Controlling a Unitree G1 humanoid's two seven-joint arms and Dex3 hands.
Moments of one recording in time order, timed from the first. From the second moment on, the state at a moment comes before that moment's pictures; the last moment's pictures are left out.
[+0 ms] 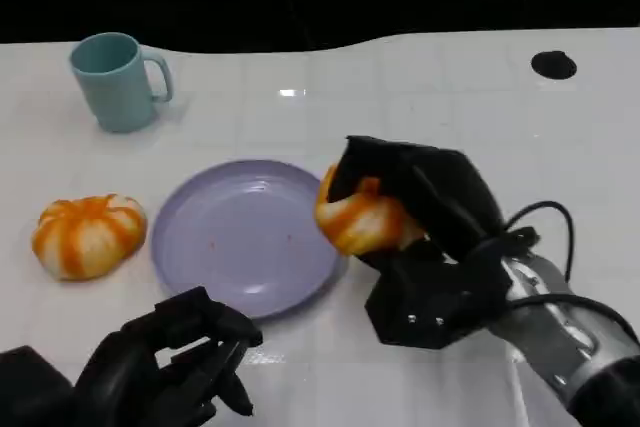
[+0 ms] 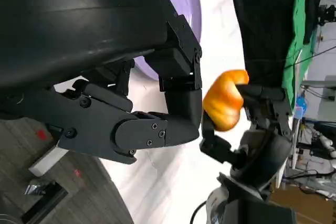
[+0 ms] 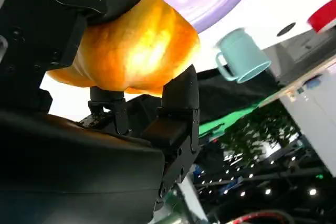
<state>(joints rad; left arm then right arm) 0.32 0.10 -0.01 -0.36 -0.29 0.21 -0.31 -0.58 -0.06 0.41 0.65 -0.61 -0.40 -0.29</state>
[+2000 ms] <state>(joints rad) 0.33 0.11 -0.02 -0.35 -0.29 0.17 -0.31 -0.79 0.08 0.50 0.87 -0.58 -0.21 0.05</state>
